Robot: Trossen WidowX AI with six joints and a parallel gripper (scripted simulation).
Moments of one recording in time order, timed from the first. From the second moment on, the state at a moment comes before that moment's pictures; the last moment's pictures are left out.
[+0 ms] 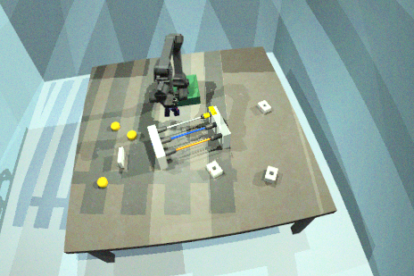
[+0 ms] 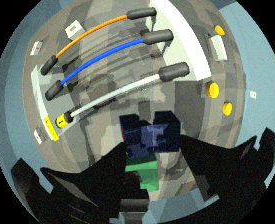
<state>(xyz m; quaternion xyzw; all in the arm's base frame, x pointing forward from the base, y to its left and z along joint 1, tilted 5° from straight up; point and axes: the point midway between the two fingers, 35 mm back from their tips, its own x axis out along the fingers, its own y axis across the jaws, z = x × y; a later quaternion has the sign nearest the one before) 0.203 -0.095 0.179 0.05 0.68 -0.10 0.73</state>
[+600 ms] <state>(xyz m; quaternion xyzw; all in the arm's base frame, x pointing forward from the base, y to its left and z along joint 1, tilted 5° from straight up) 0.226 -0.094 0.177 0.26 0.62 -0.28 0.68</state>
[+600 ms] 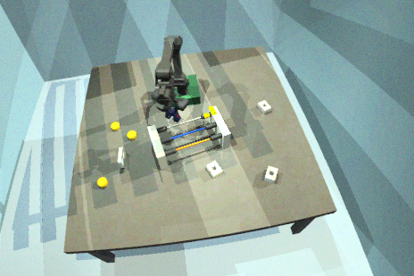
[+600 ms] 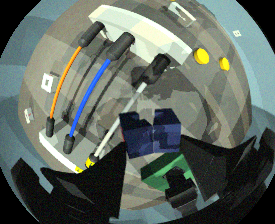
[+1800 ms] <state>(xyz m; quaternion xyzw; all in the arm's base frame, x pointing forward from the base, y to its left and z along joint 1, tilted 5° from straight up) 0.262 -0.092 0.164 0.48 0.48 -0.48 0.56</state>
